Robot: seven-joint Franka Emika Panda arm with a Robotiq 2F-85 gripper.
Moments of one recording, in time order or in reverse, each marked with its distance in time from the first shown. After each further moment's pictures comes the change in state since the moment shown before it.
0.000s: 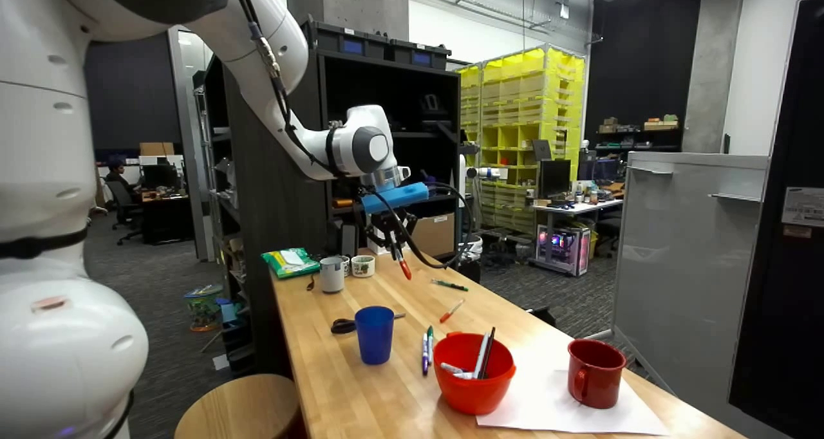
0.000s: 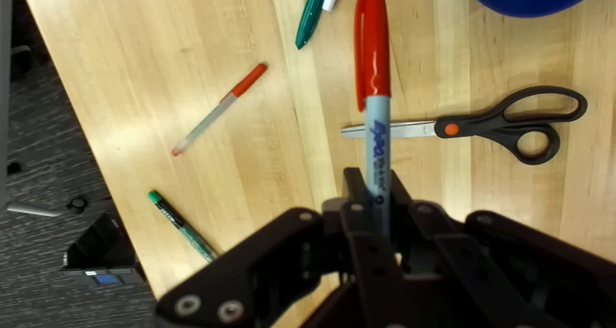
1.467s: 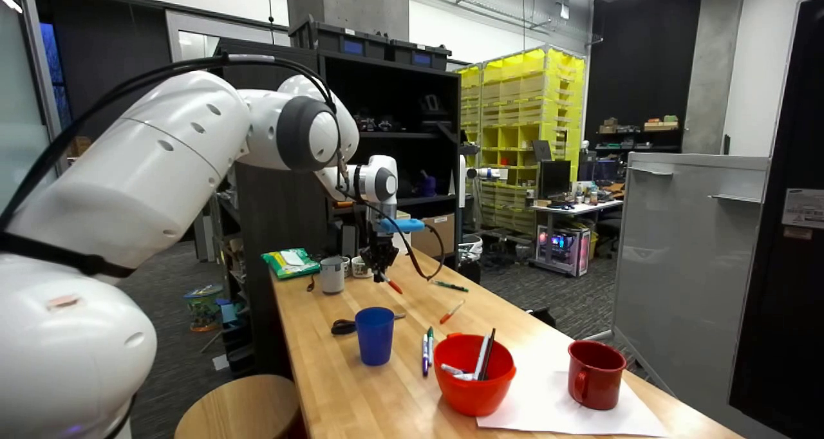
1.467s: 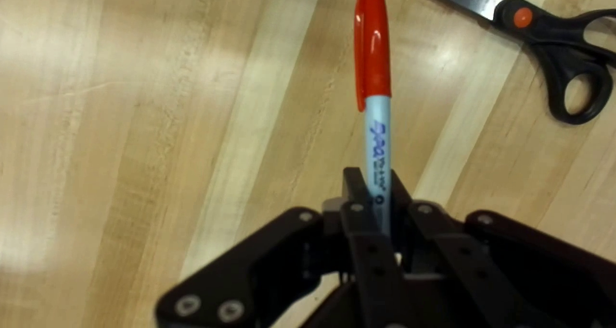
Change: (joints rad) arm 0.044 0.681 0.152 0.813 0.015 -0.478 -0.429
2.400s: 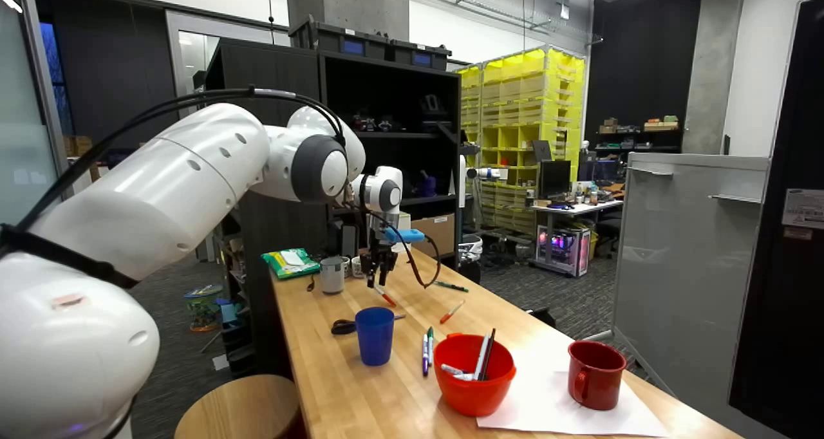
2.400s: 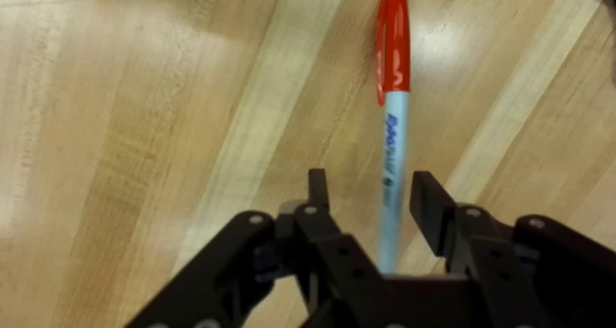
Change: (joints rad) arm 0.018 0.164 0.004 0.213 0.065 -0.063 -0.099
